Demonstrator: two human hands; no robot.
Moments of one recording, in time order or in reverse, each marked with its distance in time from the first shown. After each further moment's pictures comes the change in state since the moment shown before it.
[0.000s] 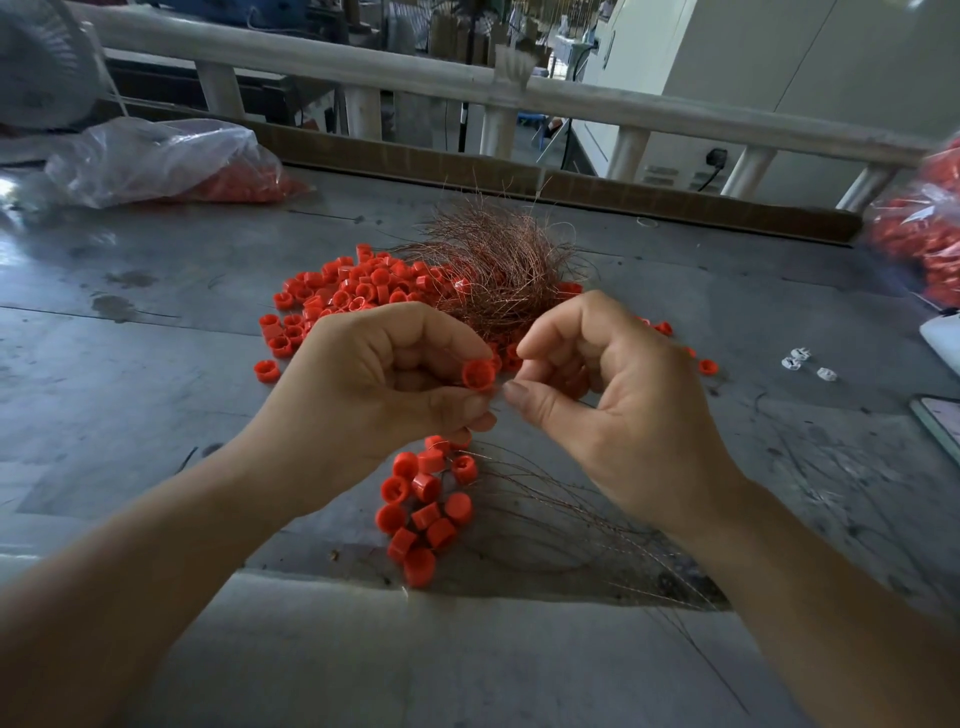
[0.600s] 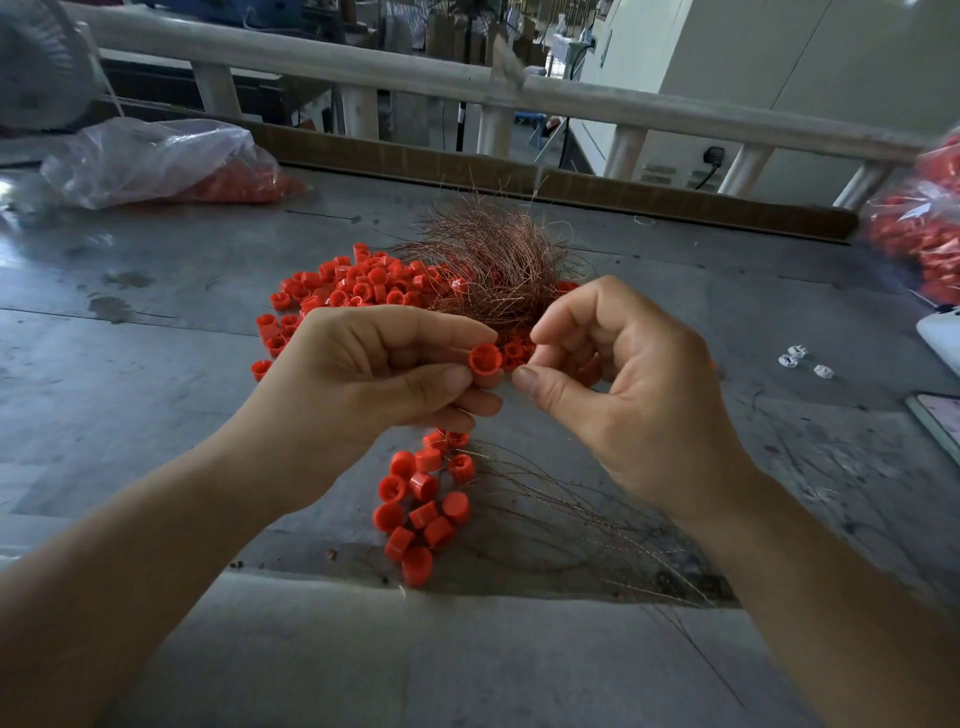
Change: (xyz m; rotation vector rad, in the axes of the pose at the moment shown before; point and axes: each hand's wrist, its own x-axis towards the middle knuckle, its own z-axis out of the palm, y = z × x) left_hand 0.001 -0.002 -0.006 -0.154 -0.054 -0.065; right_hand 0.003 0.000 -0.005 -0.026 0.034 0.034
